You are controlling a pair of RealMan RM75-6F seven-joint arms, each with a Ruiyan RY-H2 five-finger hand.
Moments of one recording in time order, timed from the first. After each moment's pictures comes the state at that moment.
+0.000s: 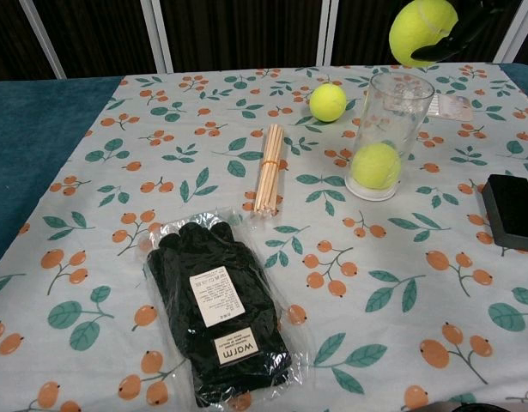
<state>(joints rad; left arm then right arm) -0.08 -1.19 -0.02 -1.63 1.59 1.55 0.00 0.82 -1.14 0.28 -1.86 -0.89 1.05 -0.42</state>
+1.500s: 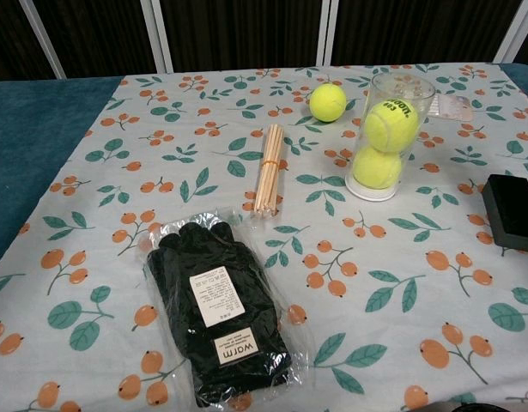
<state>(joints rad) -0.07 -1.19 -0.02 -1.64 1.60 1.57 0.03 0.29 -1.05 -0.01 -1.78 -1.36 1.58 -0.21</state>
